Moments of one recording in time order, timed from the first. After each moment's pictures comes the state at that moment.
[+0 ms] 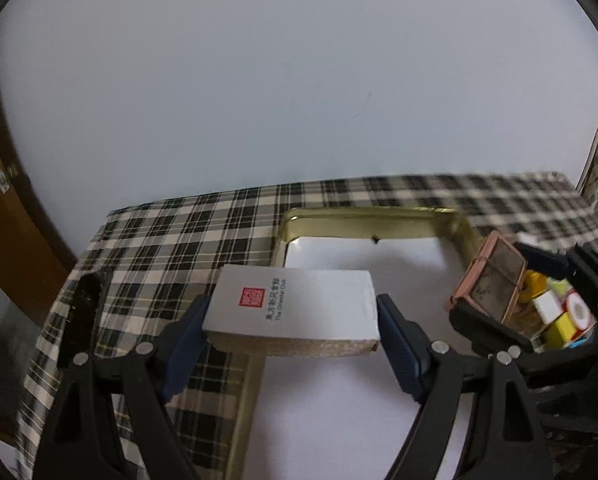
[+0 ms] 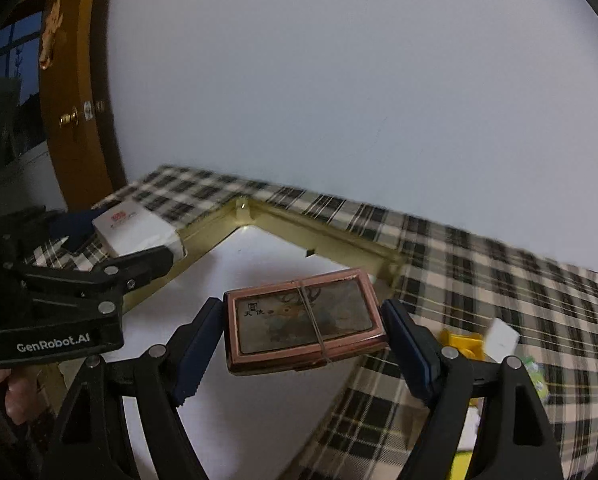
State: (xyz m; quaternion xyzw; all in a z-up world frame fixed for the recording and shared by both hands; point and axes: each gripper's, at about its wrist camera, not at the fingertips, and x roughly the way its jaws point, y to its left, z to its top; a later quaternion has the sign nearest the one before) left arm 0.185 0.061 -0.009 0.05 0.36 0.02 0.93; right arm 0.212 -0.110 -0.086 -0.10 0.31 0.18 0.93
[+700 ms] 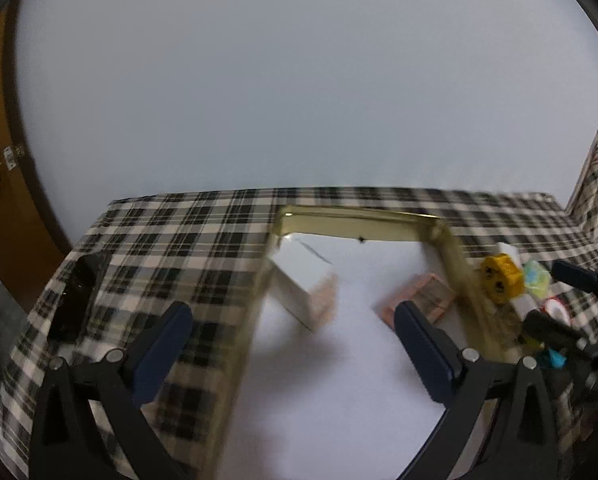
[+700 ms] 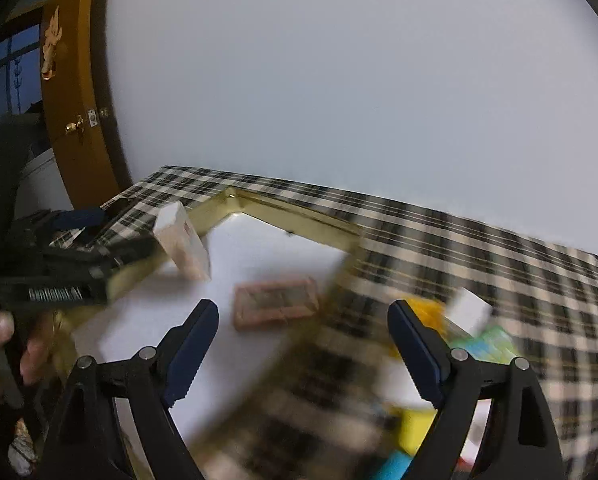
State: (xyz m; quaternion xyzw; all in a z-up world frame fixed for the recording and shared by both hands) left arm 0.135 0.063 -0.010 0.00 0.32 0.01 0.95; right arm 0.169 -0.172 -0.071 -0.08 0.30 0.19 0.93
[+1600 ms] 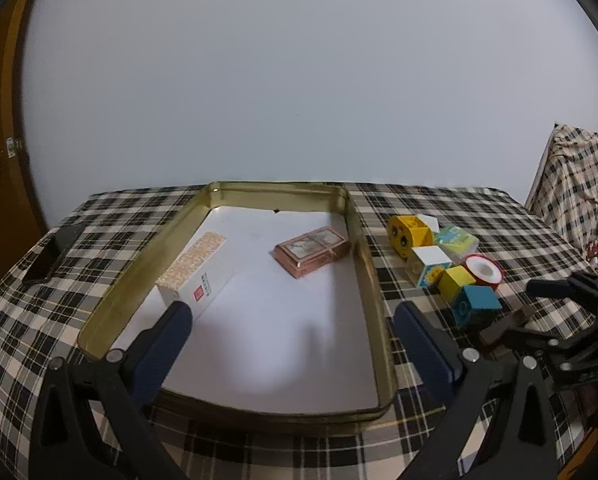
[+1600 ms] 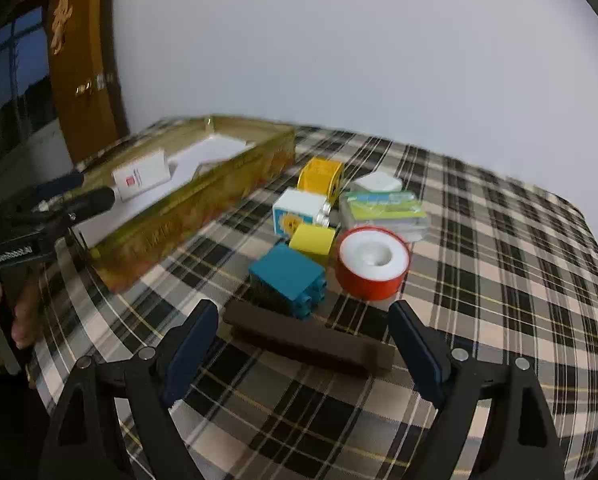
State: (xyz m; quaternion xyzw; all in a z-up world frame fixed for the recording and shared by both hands) left arm 0.049 -0.007 -0.042 -0.01 0.27 -0.03 0.96; right arm 0.103 -0.272 -0.114 -0.11 0.36 0.19 0.91
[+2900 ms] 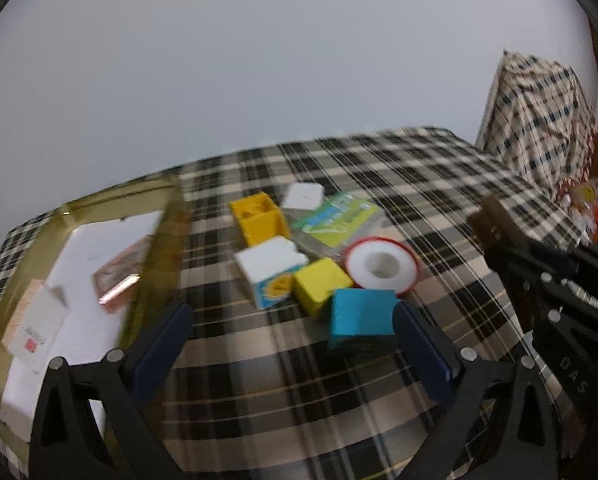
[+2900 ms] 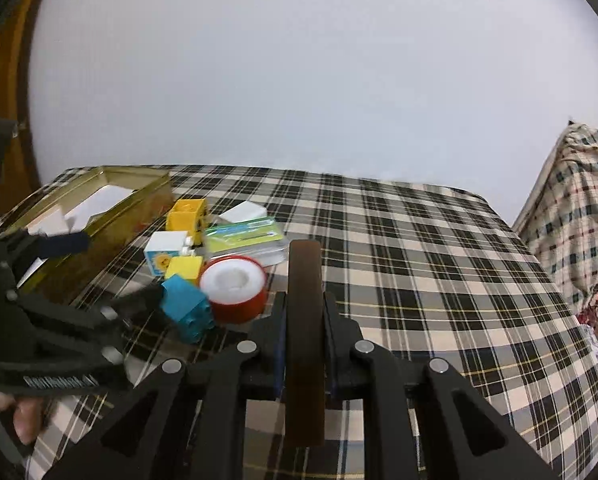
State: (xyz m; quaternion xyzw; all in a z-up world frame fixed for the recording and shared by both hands) left arm 0.115 -0.164 -0.059 0.07 0.35 -0.13 0.93; right arm 0.092 -0.329 -0.094 -0.08 0.28 0.01 0.96
